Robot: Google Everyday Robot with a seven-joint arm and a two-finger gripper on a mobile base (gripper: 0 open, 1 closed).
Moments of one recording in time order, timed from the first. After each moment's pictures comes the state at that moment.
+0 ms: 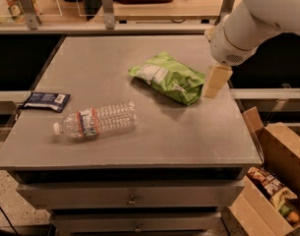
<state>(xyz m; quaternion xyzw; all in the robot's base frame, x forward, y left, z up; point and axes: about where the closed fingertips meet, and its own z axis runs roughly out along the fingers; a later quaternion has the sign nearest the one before) 0.605 -0.160 0.908 -0.65 0.71 -0.10 0.27</state>
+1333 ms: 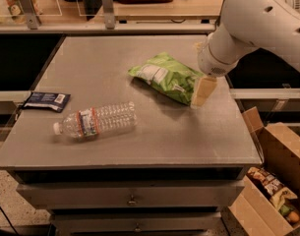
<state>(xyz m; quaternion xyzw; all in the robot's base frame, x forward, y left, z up) 0.630 -0.138 0.855 -0.66 0.70 -0.07 0.26</state>
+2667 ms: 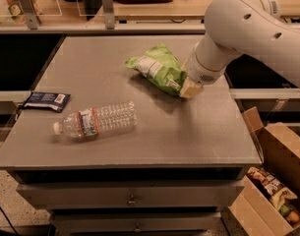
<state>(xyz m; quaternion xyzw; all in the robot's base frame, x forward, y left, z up) 0.614 -0.118 0.827 -0.68 0.70 -0.05 0.22</state>
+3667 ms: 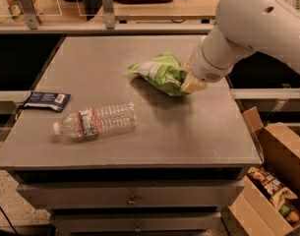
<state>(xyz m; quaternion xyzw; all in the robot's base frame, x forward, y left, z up) 0.593 -0.110 0.864 -0.67 0.69 -0.06 0.26</state>
